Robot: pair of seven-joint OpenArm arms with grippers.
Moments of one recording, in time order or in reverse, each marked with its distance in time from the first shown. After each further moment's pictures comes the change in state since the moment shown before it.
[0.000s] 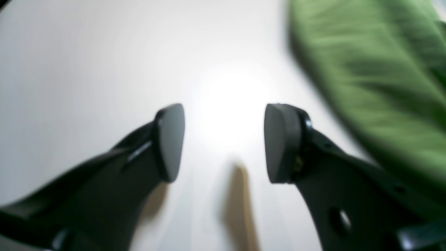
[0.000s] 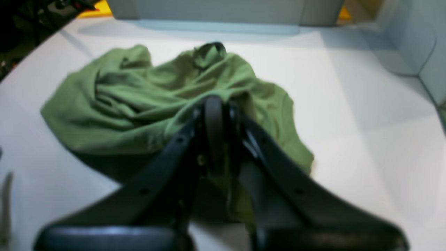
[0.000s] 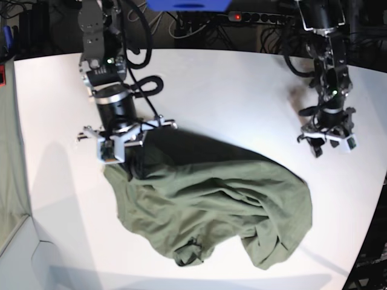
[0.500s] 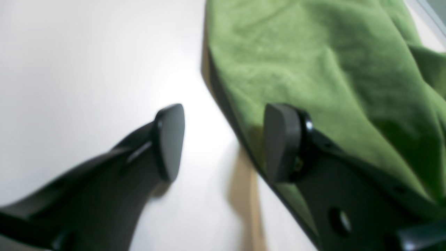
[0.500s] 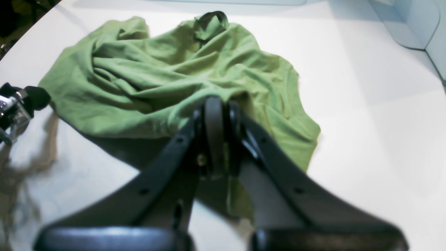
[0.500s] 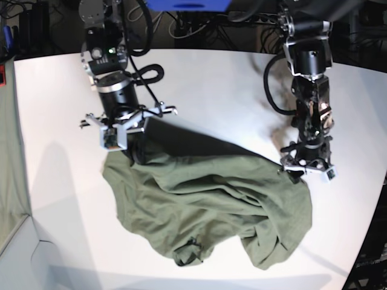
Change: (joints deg) left arm -16.1 3.2 1.5 -17.4 0.0 0.6 0.2; right arm -2.9 0.3 -0.1 -0.3 0.0 0.0 -0.2
